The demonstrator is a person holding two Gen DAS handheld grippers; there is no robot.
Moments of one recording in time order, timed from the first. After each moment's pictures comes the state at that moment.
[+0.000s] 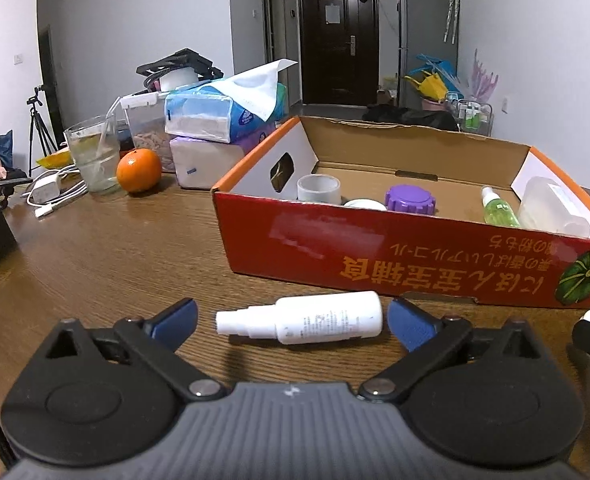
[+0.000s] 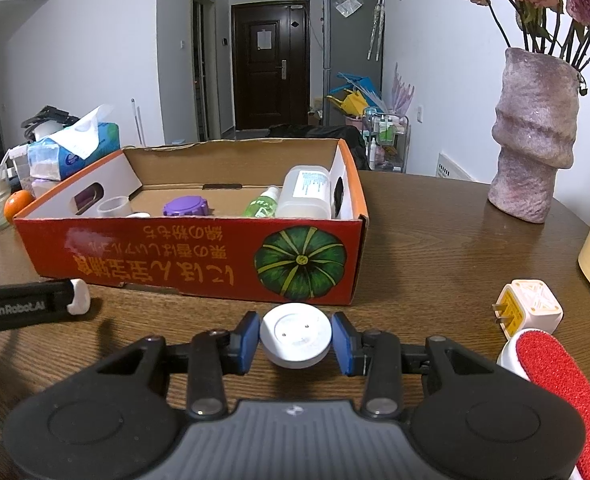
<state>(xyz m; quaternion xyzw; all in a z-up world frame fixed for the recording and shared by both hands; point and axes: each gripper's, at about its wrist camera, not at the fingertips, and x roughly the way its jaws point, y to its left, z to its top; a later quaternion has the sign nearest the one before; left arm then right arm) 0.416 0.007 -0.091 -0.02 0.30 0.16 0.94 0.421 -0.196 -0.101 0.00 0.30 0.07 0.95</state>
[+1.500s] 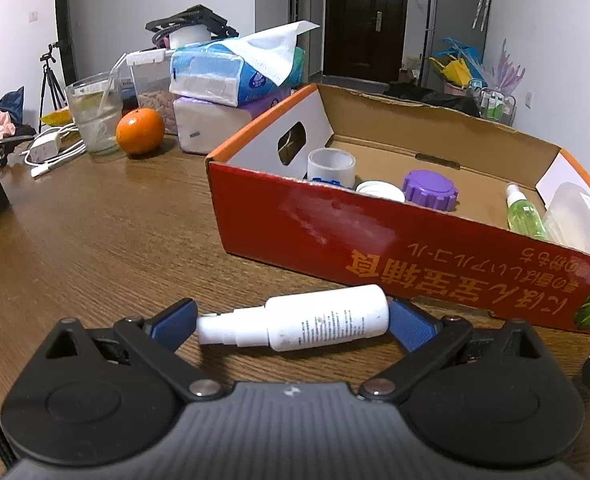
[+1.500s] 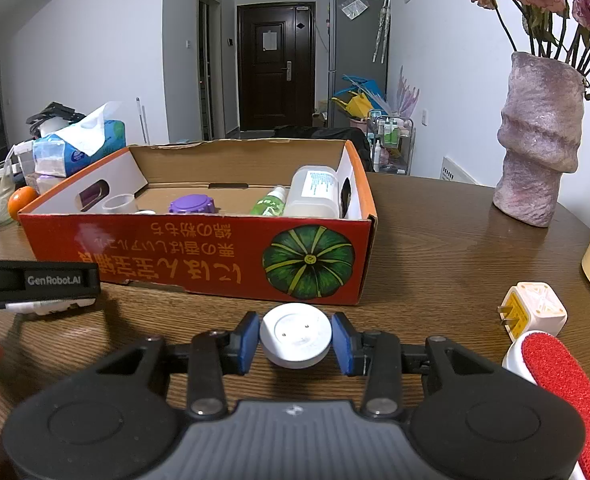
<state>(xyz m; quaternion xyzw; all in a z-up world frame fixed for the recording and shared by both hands) 0.444 0.014 -0.102 -0.07 0.34 0.18 0.92 0.420 -0.193 -0.102 -0.01 0.30 0.07 0.95</state>
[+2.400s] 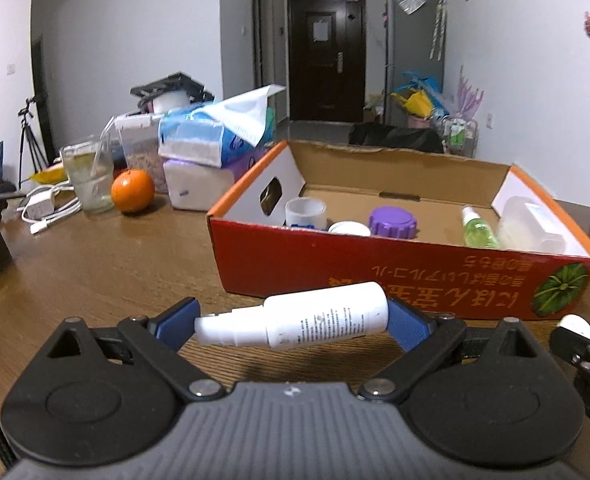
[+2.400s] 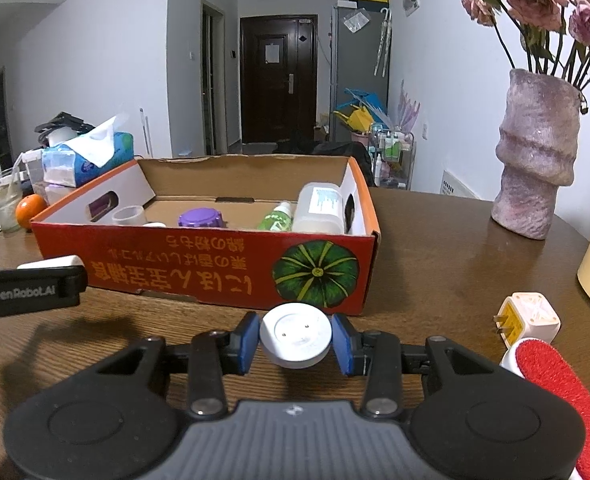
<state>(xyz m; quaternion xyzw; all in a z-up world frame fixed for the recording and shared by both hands) 0.402 0.002 -0.076 -0.02 0.27 0.14 0.95 0.407 -0.189 -0.092 -0.01 0.27 0.08 0.96</state>
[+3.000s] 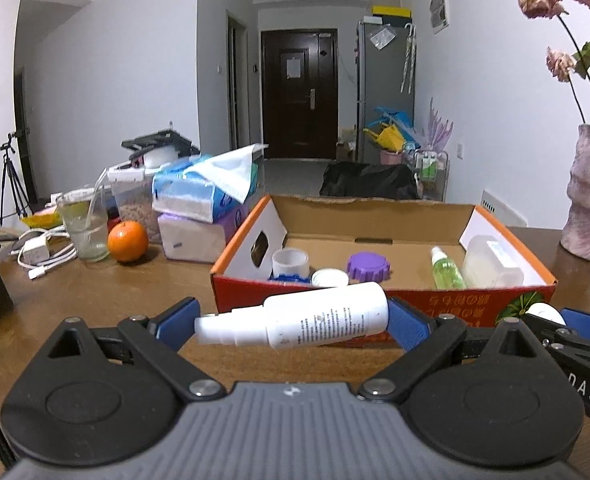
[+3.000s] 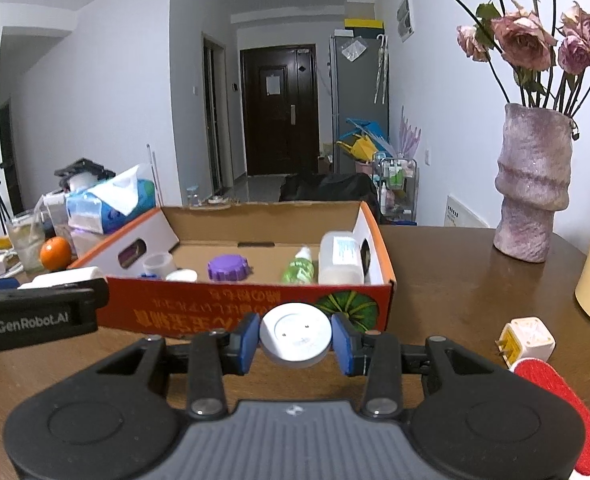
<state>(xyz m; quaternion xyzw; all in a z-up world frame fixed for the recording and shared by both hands) 0.377 0.003 -0.041 0.00 0.21 0.10 0.97 0.385 -0.178 -0.058 0.02 0.23 0.09 0.97</state>
